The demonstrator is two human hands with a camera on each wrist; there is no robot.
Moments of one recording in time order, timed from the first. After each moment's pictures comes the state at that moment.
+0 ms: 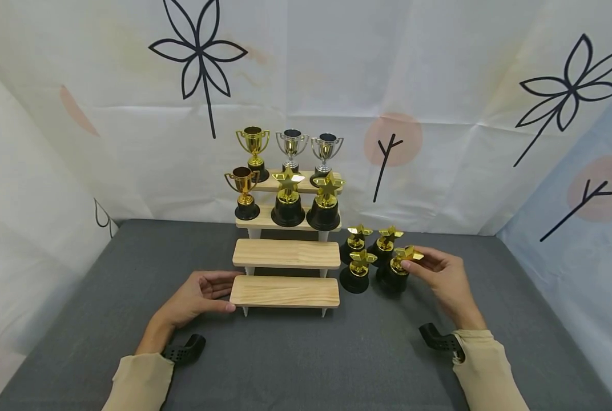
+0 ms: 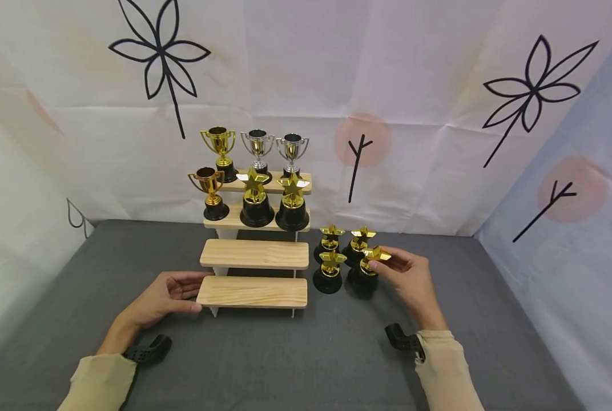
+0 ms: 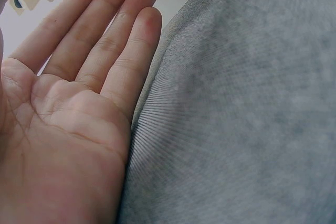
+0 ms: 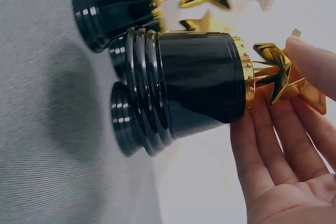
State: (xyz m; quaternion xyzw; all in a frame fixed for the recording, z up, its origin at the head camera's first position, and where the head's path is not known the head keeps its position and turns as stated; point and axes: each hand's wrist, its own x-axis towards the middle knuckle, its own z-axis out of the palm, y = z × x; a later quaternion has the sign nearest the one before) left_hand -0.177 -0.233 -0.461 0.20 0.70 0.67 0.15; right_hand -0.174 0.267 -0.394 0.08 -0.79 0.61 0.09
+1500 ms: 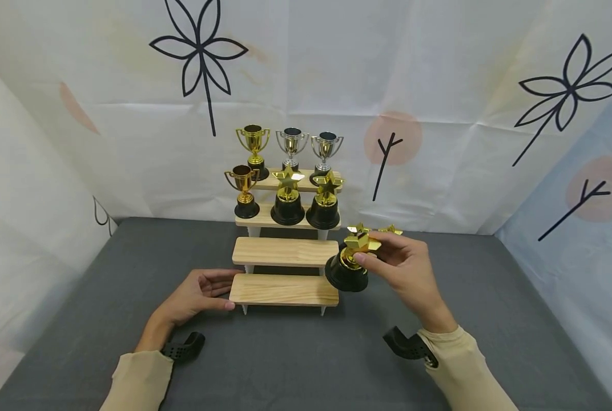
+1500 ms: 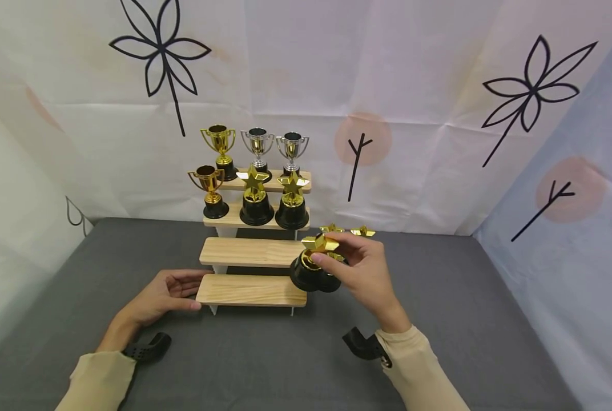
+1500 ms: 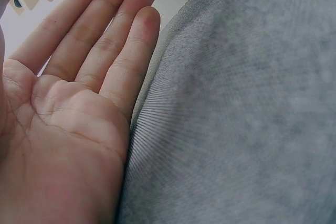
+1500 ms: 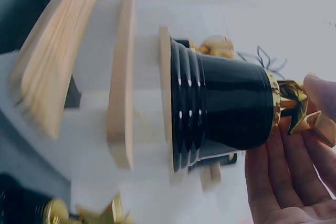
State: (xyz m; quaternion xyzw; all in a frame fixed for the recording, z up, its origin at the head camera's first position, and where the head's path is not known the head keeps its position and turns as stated) left_hand -0.178 -0.234 -0.464 0.21 0.70 0.67 0.15; right_hand -0.150 0.173 -0.330 0.21 -0.74 0.64 0.09
